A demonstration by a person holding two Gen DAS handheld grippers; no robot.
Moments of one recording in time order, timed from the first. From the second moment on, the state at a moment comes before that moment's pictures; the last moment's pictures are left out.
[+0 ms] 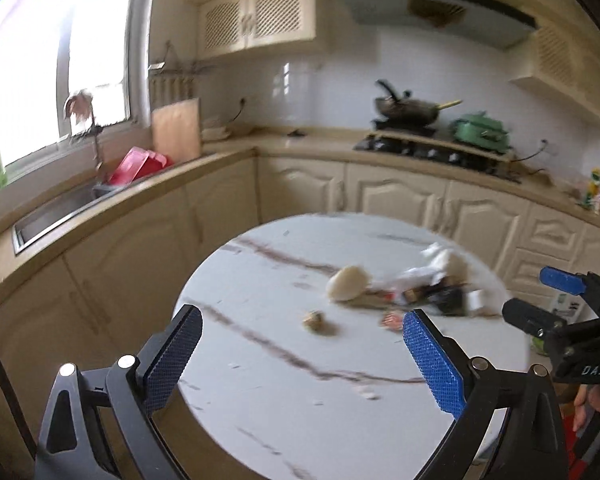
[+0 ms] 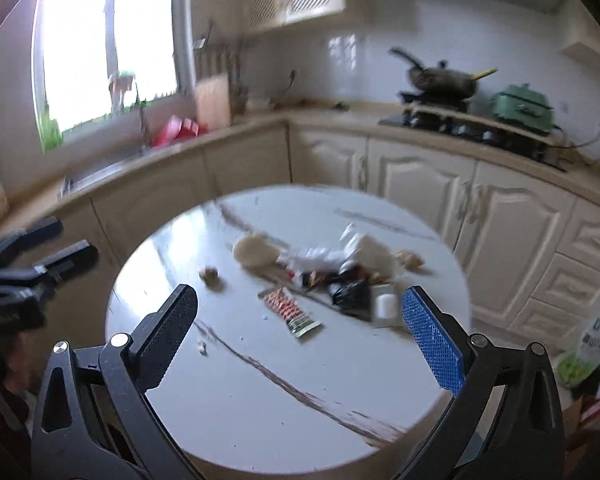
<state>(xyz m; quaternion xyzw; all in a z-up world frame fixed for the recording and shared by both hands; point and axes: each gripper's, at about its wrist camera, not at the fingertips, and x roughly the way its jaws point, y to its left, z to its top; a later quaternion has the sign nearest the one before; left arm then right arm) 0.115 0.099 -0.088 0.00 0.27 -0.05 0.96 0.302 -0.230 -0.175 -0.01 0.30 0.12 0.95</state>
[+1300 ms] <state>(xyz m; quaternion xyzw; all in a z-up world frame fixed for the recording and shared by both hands) 0.422 0.089 -0.182 0.02 0.44 -0.11 0.89 0.407 -0.211 -0.286 -0.06 0.42 0.19 0.88</state>
